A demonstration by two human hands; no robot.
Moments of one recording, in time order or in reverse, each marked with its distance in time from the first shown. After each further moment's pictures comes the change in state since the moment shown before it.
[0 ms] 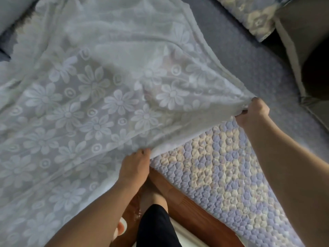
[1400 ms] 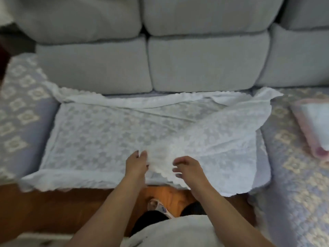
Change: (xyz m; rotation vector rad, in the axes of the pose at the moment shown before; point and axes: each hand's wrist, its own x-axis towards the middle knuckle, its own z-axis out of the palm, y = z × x) left_hand -0.628 -0.278 0.040 -2.138 1.011 -1.139; right_hand -0.656 0.473 -0.264 -1.267 -1.529 -0.364
